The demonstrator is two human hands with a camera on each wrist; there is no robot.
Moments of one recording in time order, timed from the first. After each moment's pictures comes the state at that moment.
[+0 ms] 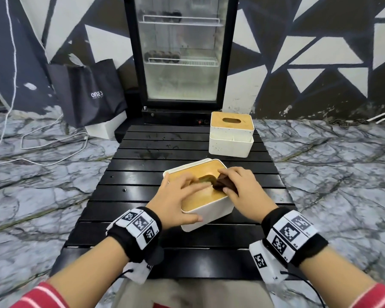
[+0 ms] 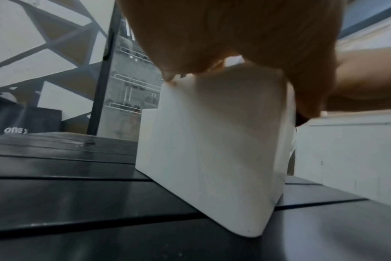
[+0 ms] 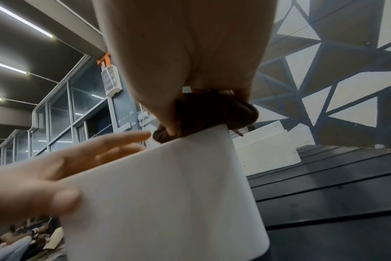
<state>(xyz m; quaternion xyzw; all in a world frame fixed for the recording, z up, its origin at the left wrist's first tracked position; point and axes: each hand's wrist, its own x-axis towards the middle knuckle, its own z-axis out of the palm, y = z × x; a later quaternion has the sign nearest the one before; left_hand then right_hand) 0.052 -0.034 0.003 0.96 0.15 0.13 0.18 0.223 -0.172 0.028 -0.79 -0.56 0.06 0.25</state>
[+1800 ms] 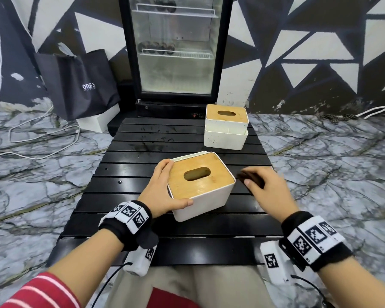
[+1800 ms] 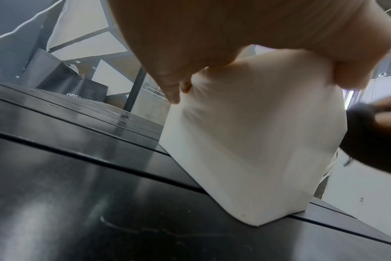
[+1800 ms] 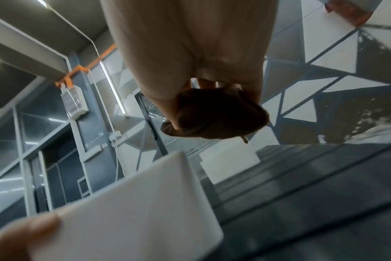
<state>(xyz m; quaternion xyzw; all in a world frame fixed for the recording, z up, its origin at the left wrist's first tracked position) 0.036 -0.020 -0.011 0.87 0.27 0.17 0.37 0.236 -0.207 0.024 -0.81 -0.45 0.03 0.38</state>
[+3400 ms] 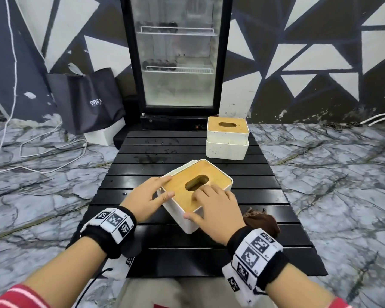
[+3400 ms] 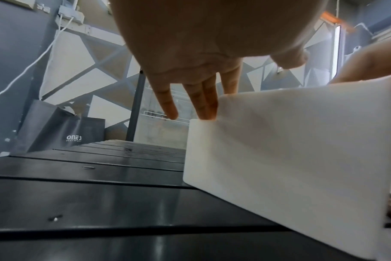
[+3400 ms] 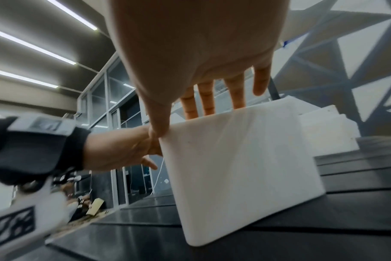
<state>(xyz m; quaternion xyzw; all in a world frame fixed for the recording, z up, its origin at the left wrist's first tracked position) 0.016 0.002 0.001 0.92 0.26 0.15 0.27 0.150 -0.172 0.027 -0.80 -0.58 -0.01 0.12</state>
